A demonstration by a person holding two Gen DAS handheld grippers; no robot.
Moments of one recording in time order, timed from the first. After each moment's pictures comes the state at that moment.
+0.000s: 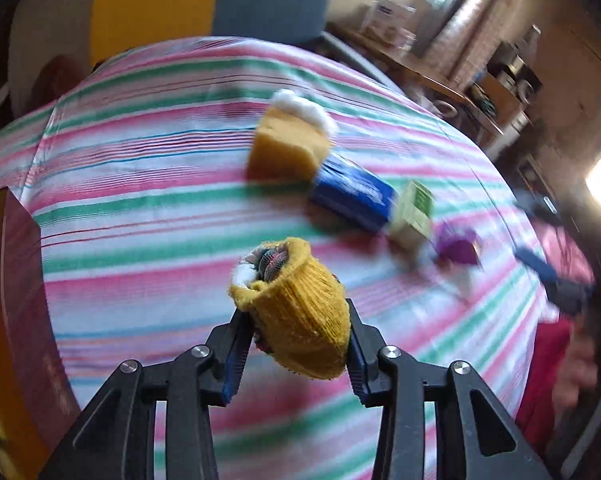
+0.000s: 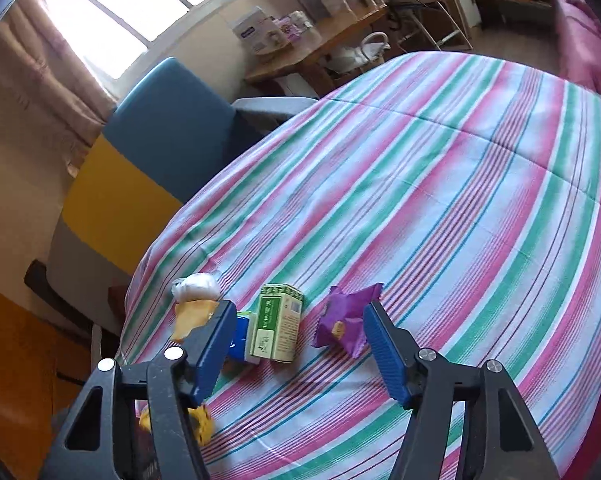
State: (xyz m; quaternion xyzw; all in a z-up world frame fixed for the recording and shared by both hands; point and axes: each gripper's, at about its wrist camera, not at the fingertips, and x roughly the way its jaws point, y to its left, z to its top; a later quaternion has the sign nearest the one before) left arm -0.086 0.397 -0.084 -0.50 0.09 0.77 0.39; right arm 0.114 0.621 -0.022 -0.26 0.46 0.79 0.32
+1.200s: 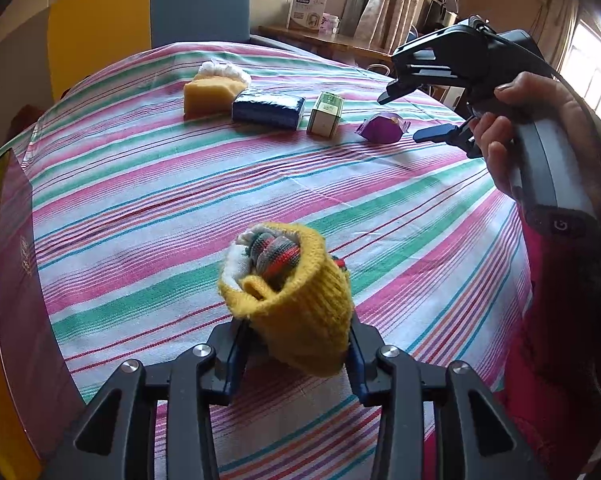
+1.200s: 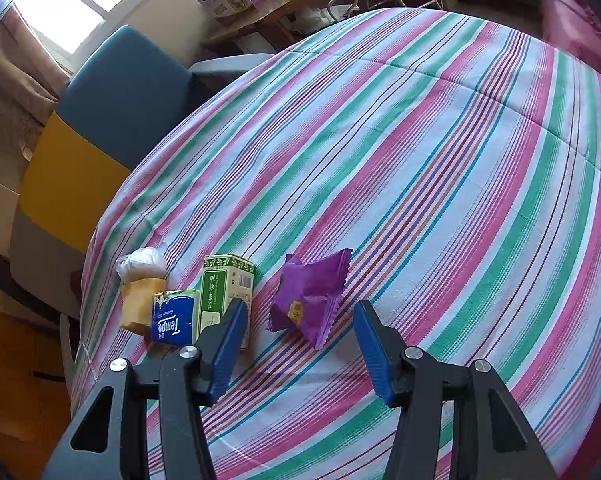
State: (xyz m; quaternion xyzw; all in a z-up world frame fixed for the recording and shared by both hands) left arm 0.018 0.349 -0.112 -0.44 0.16 0.76 0.46; right arm 0.092 0.631 -0.061 -0.34 0.46 0.74 0.34
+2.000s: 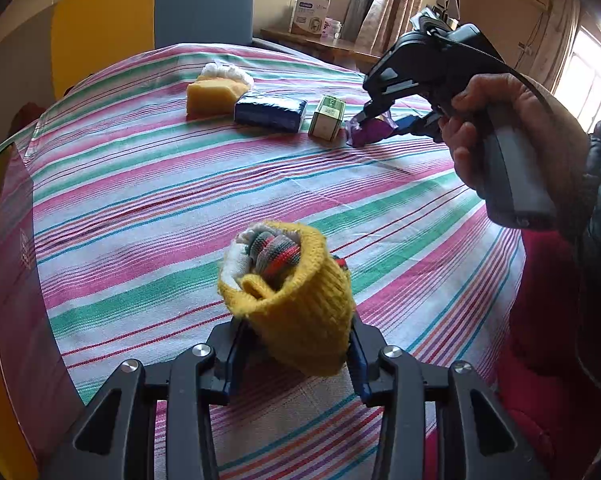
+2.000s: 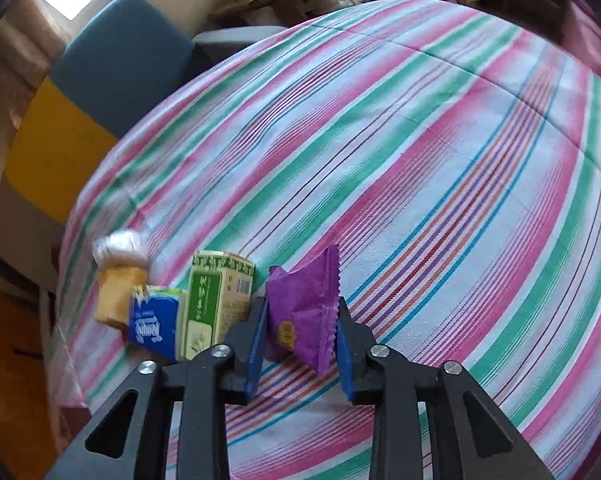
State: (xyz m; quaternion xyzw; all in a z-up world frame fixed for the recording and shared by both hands) left arm 0.020 0.345 -0.114 -0.43 0.14 0.76 0.46; right arm 0.048 0.634 -0.073 -0.41 0.39 0.76 0.34
